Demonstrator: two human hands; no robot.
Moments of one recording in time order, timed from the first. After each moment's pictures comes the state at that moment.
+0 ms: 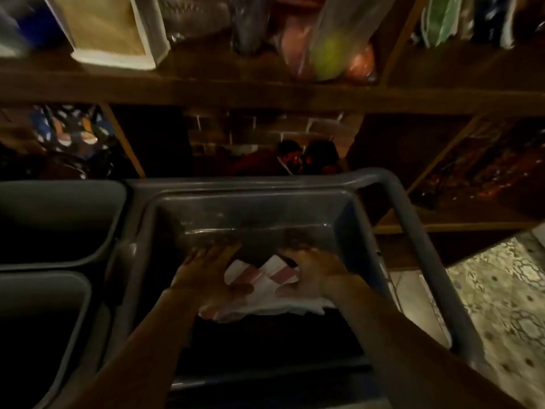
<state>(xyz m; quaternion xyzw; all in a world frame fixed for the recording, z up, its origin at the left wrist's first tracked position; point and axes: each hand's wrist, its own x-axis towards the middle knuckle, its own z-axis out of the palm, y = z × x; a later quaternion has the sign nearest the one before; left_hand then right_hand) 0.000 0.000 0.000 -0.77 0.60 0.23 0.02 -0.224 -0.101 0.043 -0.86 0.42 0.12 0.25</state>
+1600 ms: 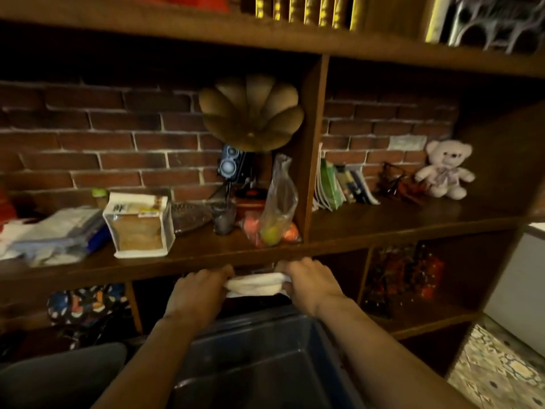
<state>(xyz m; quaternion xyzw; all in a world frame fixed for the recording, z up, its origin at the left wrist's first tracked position) -0.012 -0.024 0.286 -0.72 0.68 -0.07 -0.12 -0.229 -0.088 0.307 -0.87 0.47 -0.13 0.02</state>
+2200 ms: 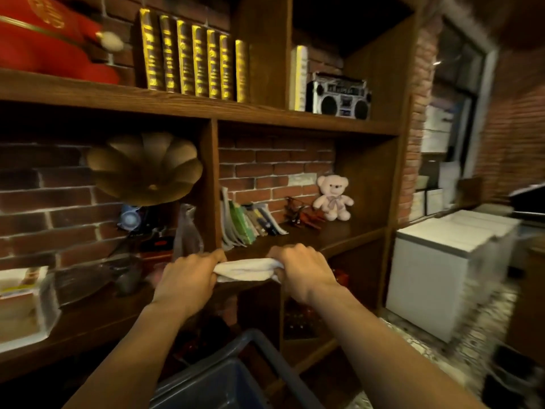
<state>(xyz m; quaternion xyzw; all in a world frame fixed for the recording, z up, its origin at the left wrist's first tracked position) -0.132 -0.069 0.399 -0.57 0.78 -0.12 -0.22 -0.364 -0.063 0.411 -0.80 0.56 -0.20 -0.11</state>
